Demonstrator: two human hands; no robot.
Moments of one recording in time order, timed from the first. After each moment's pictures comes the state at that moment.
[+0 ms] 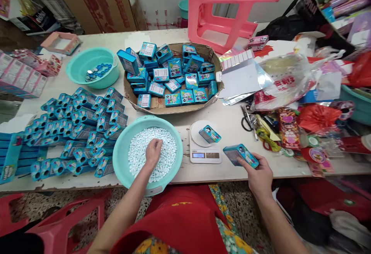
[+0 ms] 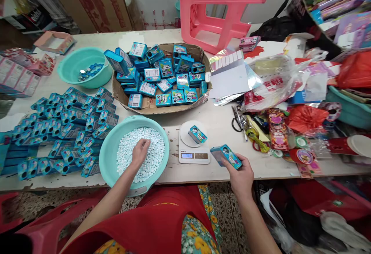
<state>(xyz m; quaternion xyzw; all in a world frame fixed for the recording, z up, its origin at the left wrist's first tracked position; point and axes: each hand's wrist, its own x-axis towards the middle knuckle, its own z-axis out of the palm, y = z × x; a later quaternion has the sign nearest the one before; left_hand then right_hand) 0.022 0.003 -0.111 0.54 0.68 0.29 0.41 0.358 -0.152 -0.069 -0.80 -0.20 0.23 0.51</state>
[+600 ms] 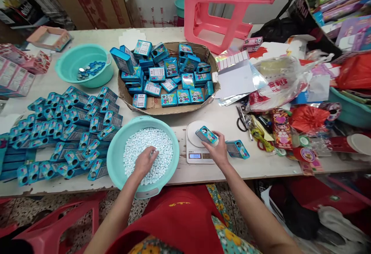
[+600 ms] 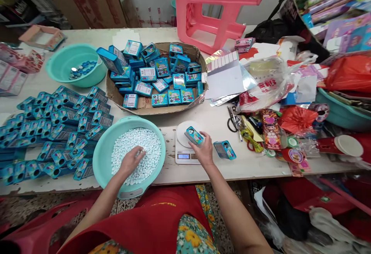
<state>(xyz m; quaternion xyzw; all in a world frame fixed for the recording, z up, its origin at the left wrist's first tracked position) -0.007 -0.013 -0.093 0.59 0.64 0.20 0.45 0.318 -0.065 -0.102 -0.78 -0.47 0.16 0.39</state>
